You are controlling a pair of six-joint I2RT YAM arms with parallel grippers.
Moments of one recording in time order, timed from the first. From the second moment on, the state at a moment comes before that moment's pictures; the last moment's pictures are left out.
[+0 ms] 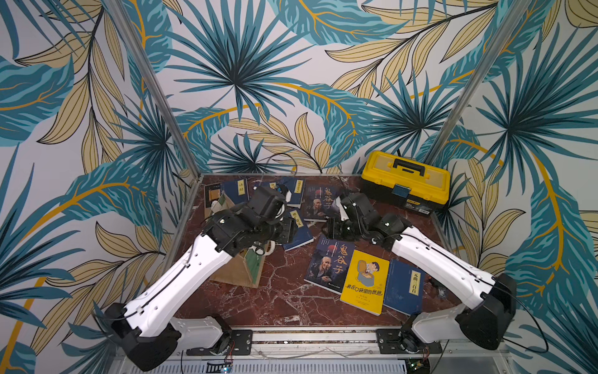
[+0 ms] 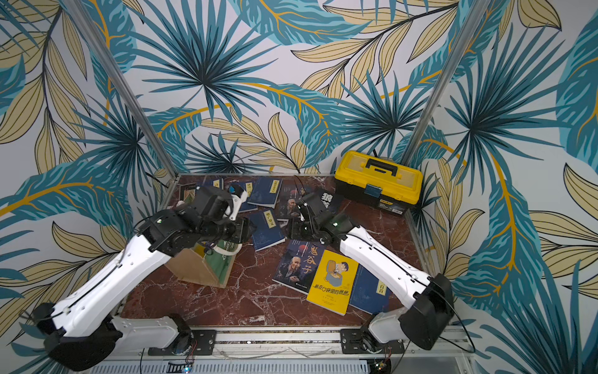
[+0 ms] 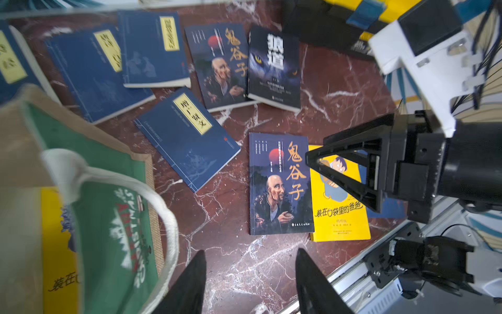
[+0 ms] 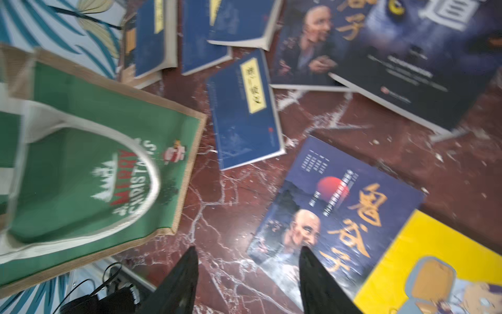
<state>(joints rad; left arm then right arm) -0.76 1.34 1.53 -1.06 -0.04 -0.46 0.65 1.35 1.19 -0.73 0.00 0.69</state>
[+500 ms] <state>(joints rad) -0.92 1.68 1.33 -0.72 0.03 -0.59 0.62 1.14 0.67 -0.61 0.01 0.87</state>
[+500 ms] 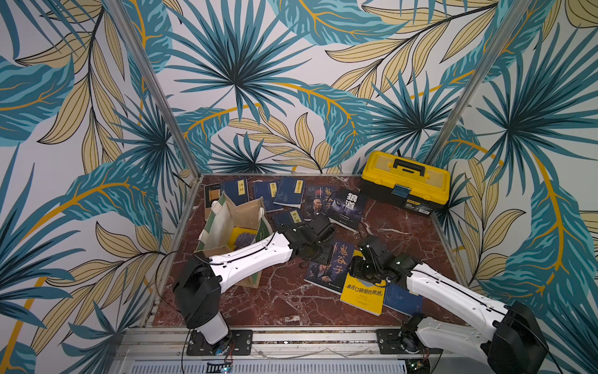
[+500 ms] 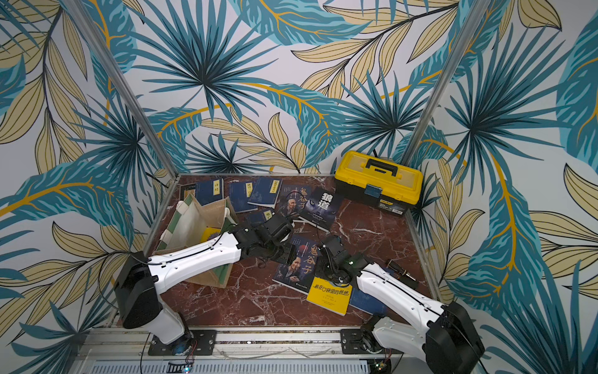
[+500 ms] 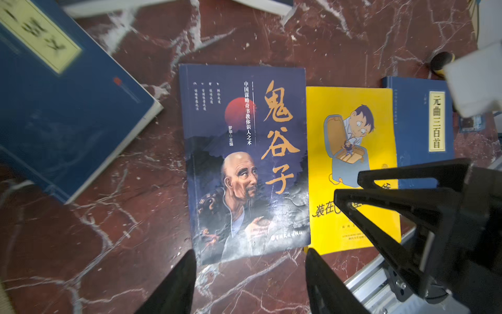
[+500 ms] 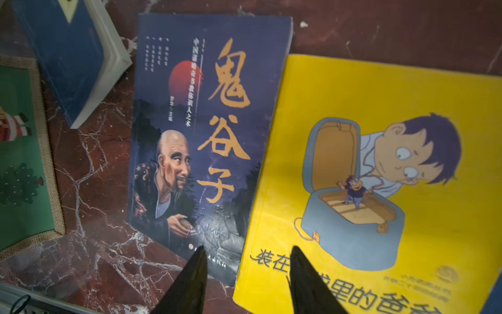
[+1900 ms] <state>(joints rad) -0.68 1.75 0.92 -0.14 0.49 -0.81 0.61 1.46 0.74 -0.47 -0.03 0.86</state>
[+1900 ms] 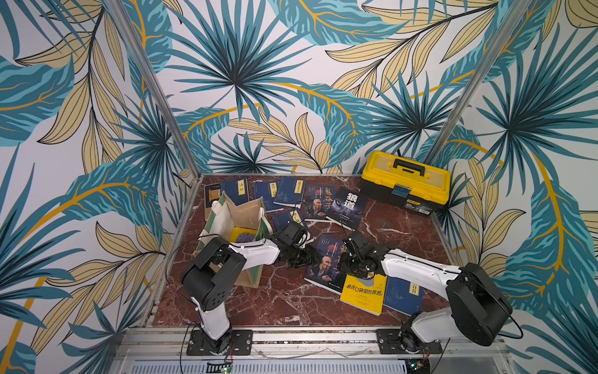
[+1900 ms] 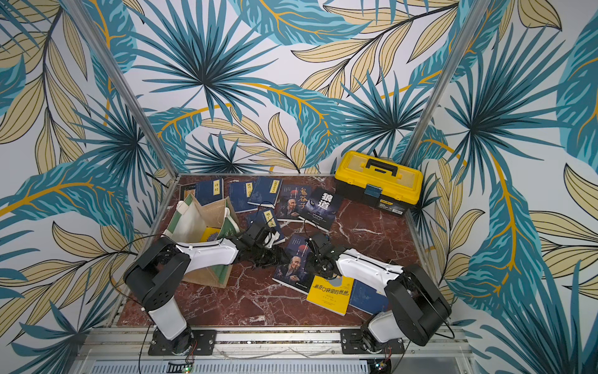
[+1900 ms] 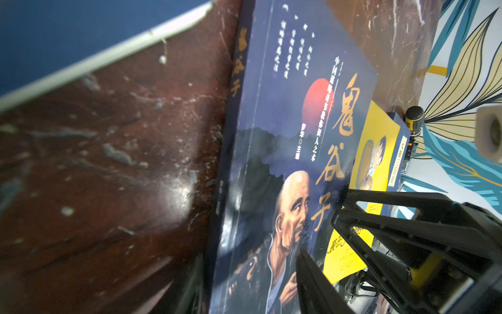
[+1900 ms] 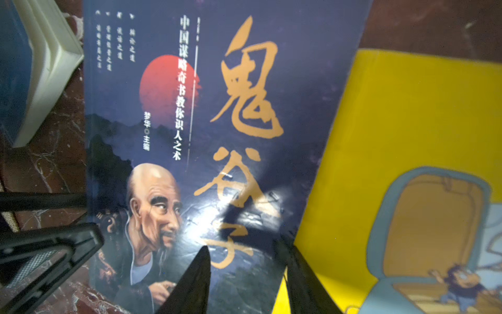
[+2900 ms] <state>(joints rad) -0.73 1.51 1.15 -0.51 0.48 -0.67 0.61 1.14 0.79 -0.54 -0.01 0.76</state>
